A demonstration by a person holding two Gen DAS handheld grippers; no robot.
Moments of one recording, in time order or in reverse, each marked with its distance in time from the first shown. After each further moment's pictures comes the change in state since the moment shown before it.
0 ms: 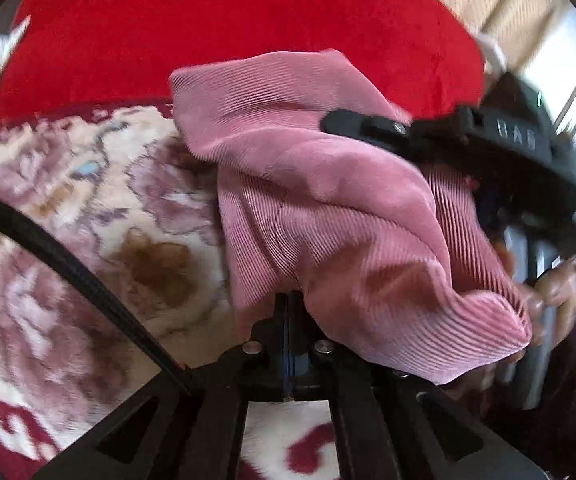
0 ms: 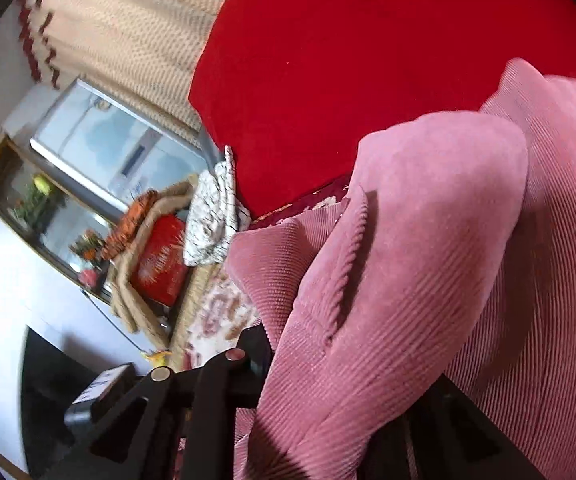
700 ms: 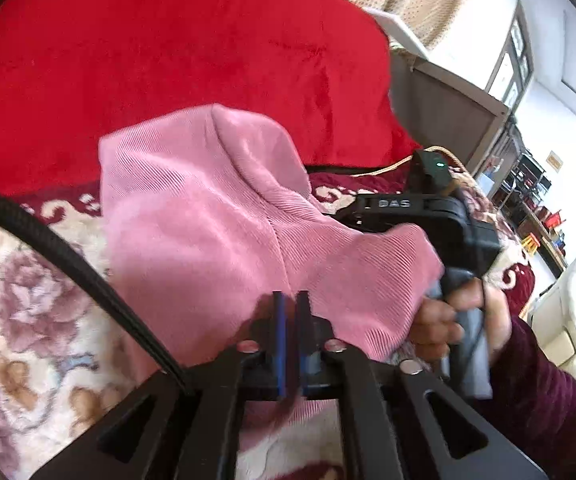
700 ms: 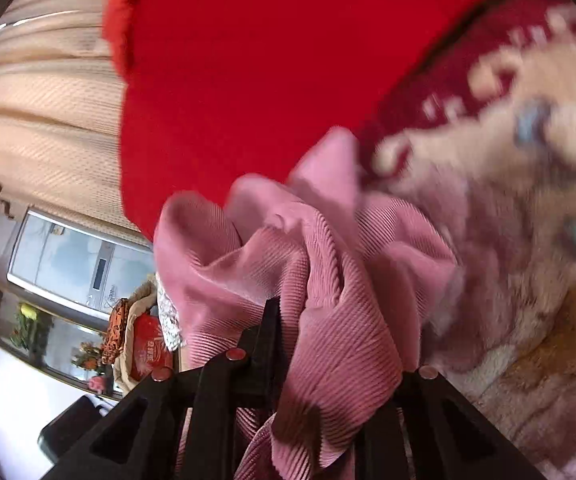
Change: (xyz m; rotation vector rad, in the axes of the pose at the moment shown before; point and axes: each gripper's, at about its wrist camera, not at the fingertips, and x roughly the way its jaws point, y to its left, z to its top) left arm 0.008 -0.146 0.023 0.259 -0.051 -0.137; right arm -0.149 -0.121 0.012 0.312 -0.165 -0.153
